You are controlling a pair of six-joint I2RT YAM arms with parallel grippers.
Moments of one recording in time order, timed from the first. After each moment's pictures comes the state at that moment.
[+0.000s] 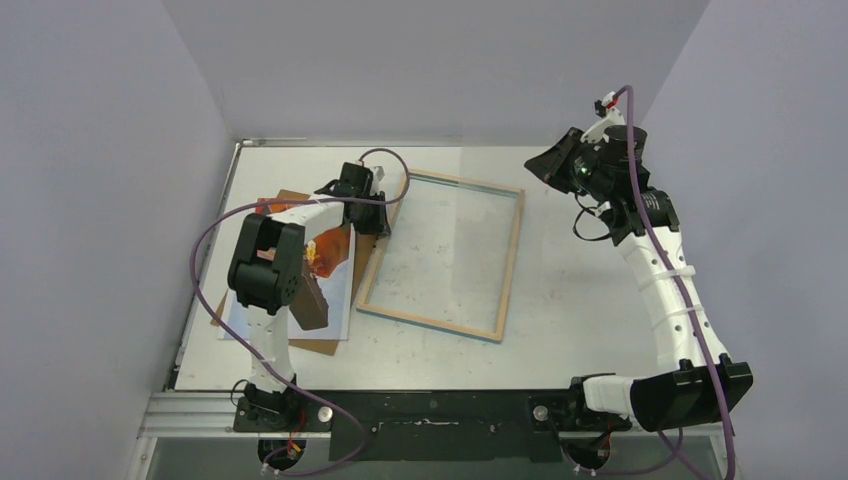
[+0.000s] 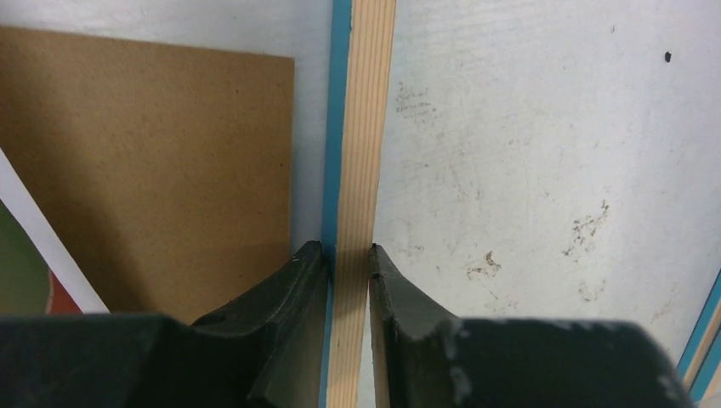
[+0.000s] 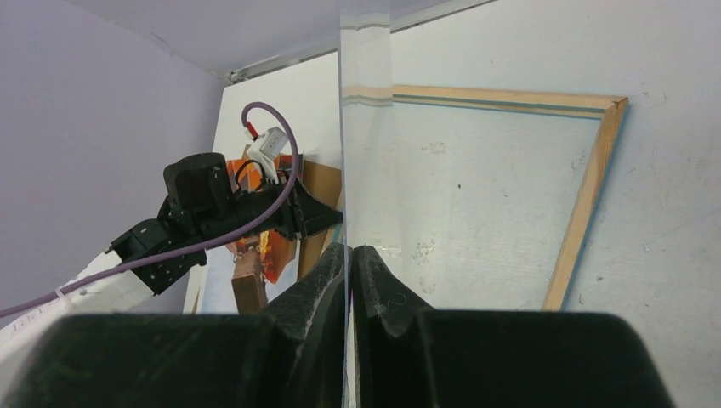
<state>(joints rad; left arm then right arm) -0.33 2.07 1.43 -0.32 0.20 -0.33 0.13 1.28 1.41 -0.51 -0.32 0.59</state>
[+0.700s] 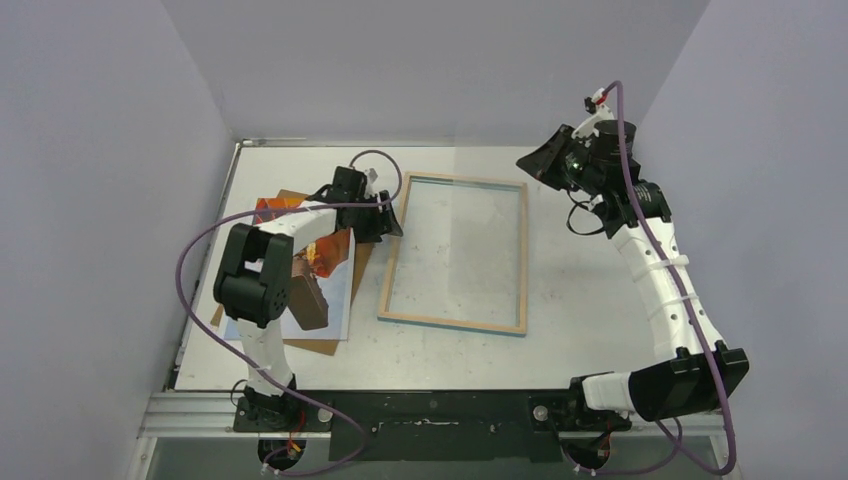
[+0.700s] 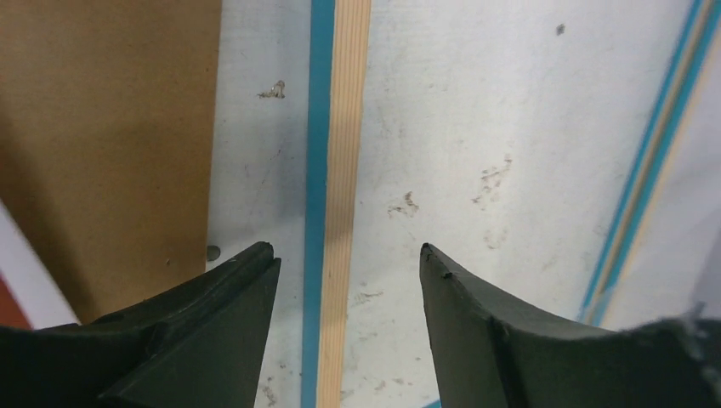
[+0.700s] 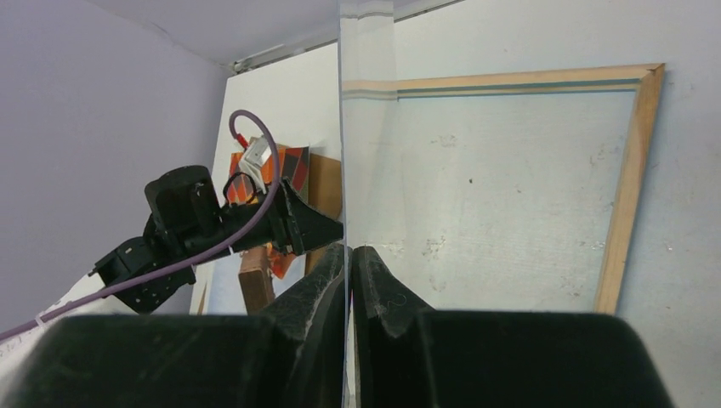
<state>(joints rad) -0.35 1.97 1.30 -0.28 0.28 -0.53 0.15 1.31 1.44 -0.52 -0.32 0.60</state>
